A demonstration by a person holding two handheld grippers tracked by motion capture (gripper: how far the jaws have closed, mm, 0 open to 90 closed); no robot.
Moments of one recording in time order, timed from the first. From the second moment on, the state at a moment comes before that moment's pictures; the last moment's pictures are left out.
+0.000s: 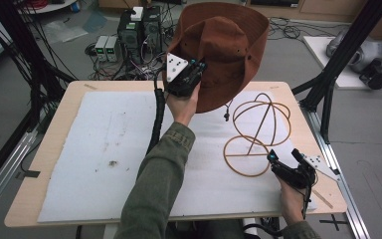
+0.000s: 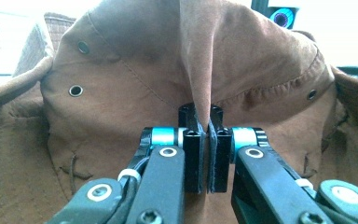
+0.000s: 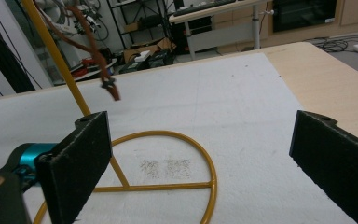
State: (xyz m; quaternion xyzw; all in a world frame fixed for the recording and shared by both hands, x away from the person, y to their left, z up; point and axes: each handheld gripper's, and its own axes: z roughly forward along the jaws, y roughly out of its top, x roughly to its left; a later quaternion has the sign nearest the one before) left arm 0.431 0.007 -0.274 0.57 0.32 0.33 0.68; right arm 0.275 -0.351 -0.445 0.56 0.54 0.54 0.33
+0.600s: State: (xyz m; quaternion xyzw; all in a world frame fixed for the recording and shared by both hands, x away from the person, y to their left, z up) left arm 0.404 -0.001 -0.237 0.61 0.19 0.27 0.72; right arm 0.275 -0.351 -0.445 0.55 0.54 0.54 0.33
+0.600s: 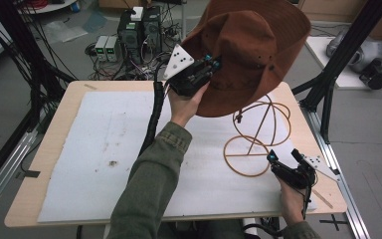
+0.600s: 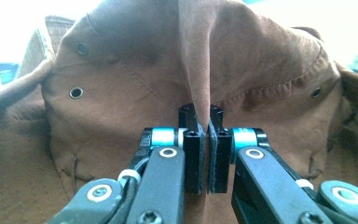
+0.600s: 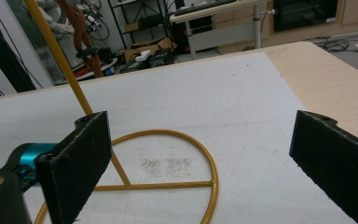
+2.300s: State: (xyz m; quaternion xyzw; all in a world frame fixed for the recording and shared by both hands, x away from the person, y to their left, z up) left arm 0.397 -0.051 -0.259 0.74 0.04 0.10 0.66; right arm 0.267 -0.349 -0.444 0.54 0.53 0.53 0.40
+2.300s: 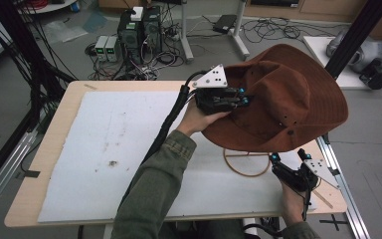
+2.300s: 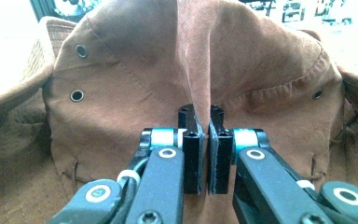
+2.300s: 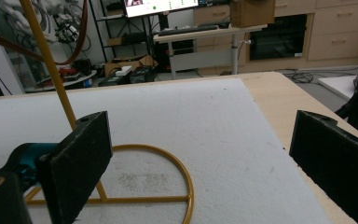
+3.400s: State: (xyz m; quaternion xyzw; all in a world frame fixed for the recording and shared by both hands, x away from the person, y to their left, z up) left arm 0.396 -0.057 -0.260 0.74 0.05 0.12 0.66; right arm 0.267 -0.347 -0.445 0.54 0.54 0.52 0.39
